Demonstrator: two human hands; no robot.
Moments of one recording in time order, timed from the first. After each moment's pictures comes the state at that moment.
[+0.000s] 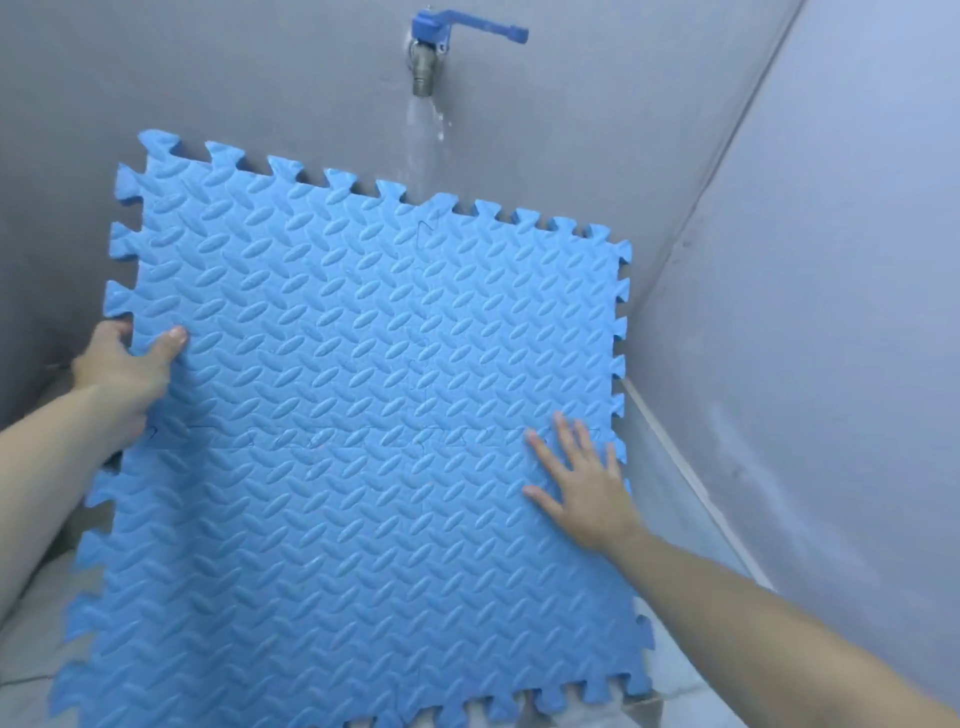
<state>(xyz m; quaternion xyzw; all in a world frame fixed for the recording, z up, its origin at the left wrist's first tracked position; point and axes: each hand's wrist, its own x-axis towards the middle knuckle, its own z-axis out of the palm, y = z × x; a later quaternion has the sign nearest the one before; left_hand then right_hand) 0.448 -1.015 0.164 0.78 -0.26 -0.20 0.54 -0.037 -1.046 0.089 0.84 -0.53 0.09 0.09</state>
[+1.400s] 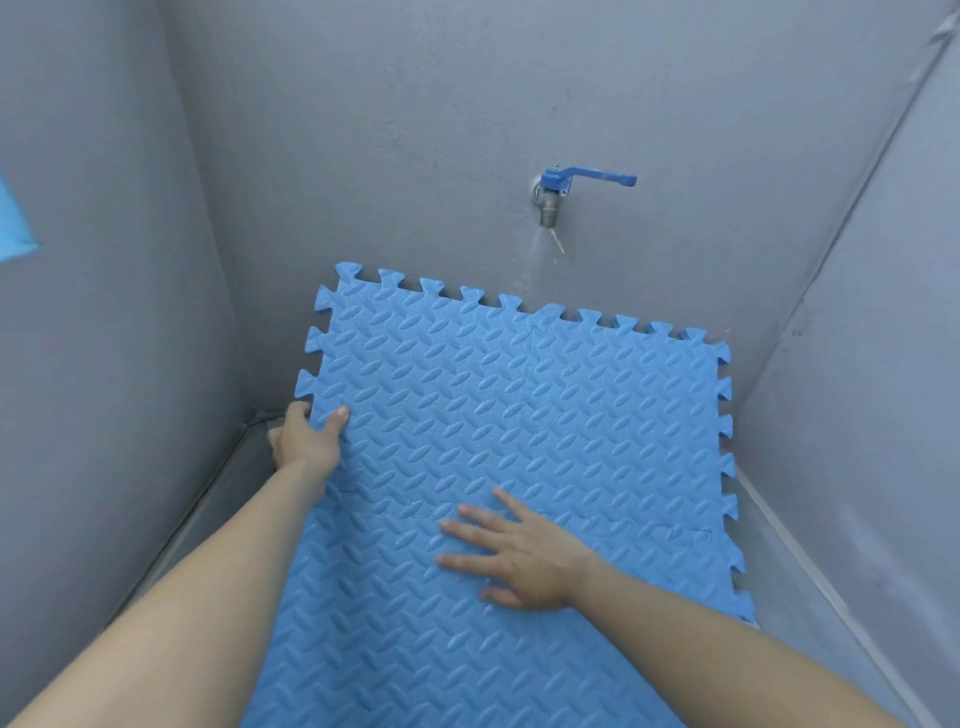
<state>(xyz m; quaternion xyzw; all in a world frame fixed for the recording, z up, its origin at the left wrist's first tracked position) 0.412 -0.985 0.202 0.78 -0.23 -0.23 0.53 0.135 -1.044 0.115 0.97 -0.08 -0.01 0.23</state>
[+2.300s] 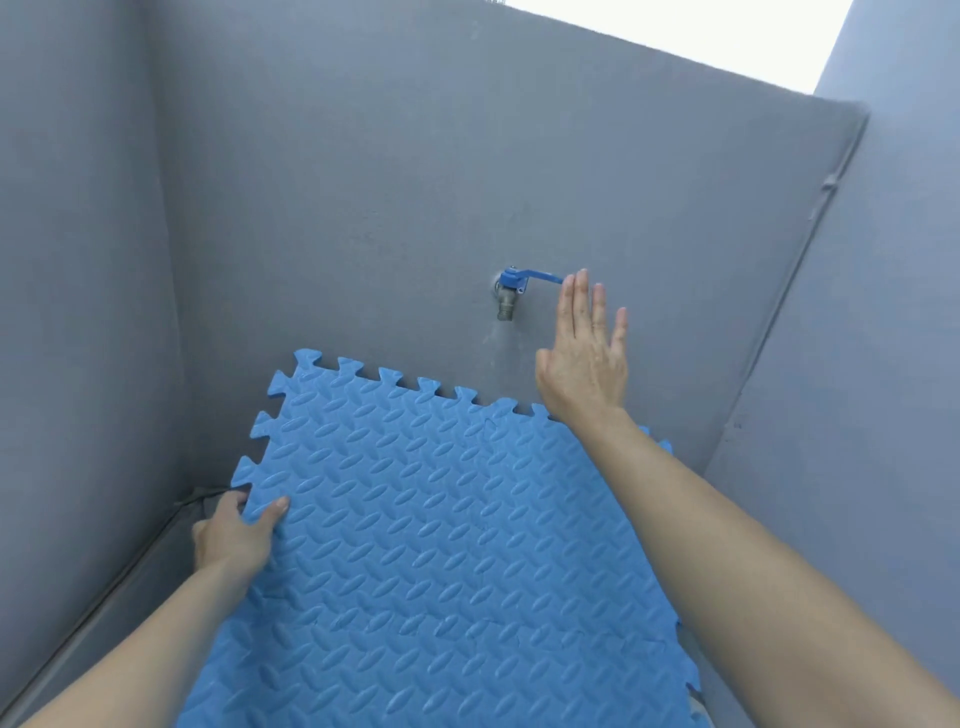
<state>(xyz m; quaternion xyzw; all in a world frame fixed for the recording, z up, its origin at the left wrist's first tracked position) 0.420 -0.987 0.197 0.80 -0.23 -0.22 0.51 0.145 -1.151 0.373 0.75 -0.53 0.29 0.24</state>
